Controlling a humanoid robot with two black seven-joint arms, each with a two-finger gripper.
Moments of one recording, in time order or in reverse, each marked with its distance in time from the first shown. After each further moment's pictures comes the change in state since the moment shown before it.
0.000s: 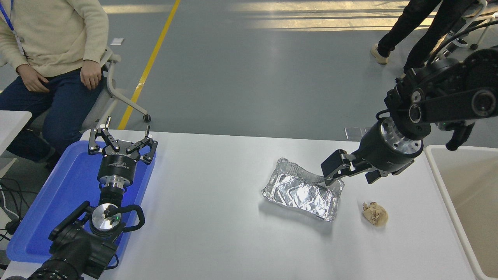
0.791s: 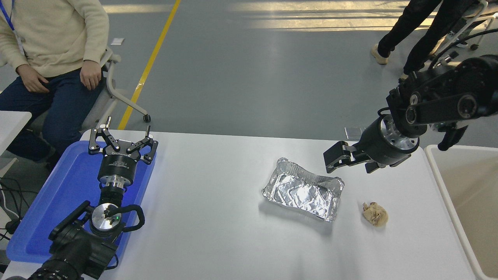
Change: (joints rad) left arm 0.000 0.000 0.002 0.000 0.001 -0.002 0.002; right arm -0.185 -0.004 -0.009 -0.152 0.018 -0.127 -0.001
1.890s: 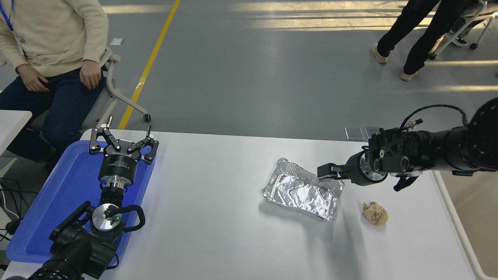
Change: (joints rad) left arm 0.000 -0.001 0.000 -0.001 0.000 0.000 0.001; right arm -0.624 0.067 0.115 -0.518 -0.014 -0.245 -0.057
